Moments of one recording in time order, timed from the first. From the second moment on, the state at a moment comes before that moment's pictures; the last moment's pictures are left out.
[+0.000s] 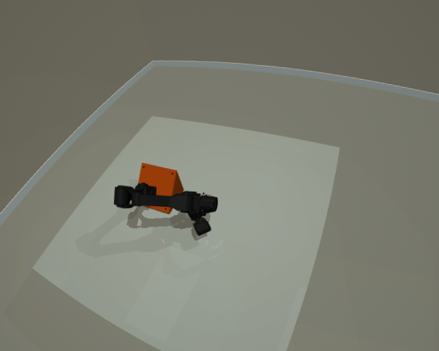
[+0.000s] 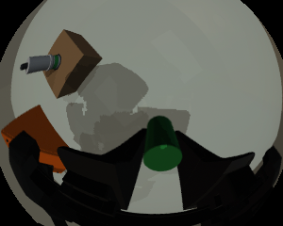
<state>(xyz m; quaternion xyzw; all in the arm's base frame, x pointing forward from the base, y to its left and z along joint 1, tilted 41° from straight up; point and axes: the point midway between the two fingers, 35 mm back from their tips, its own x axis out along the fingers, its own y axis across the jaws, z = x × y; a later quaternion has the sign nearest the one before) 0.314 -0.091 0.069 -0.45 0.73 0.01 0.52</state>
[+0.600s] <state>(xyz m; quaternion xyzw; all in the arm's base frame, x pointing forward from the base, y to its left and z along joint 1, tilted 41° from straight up) 0.316 -0.057 0.093 -0.45 0.72 0.00 0.52</state>
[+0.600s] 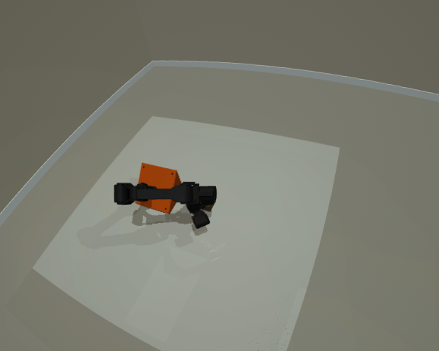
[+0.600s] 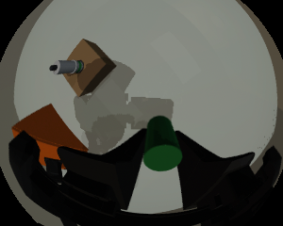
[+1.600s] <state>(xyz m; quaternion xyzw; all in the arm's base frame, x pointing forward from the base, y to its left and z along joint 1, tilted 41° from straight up) 0.303 0.054 0.055 -0.45 0.72 0.01 0.52</state>
